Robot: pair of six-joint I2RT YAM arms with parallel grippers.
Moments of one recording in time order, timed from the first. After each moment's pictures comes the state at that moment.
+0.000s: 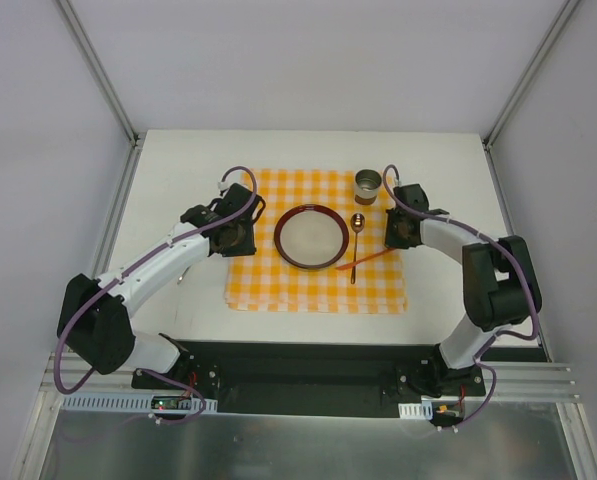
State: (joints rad) left arm -0.58 1.38 1.08 -0.79 -0.22 -0.59; right arm 0.26 1.69 0.97 -0.33 0.07 0.30
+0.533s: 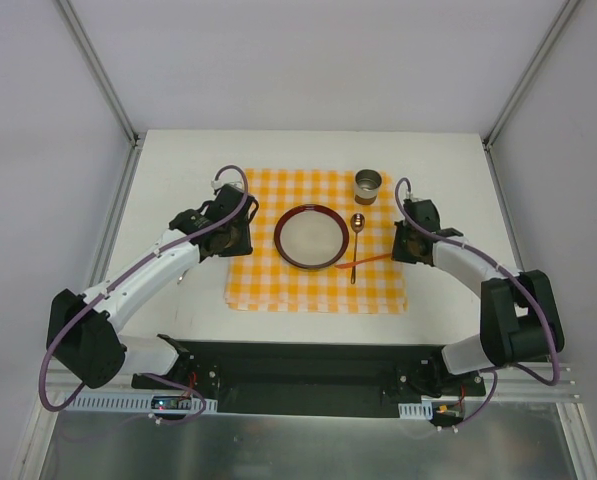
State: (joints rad) left arm -0.58 1.30 1.06 -0.79 -0.22 -0.59; right arm 0.26 1.45 0.78 -0.34 0.07 0.35
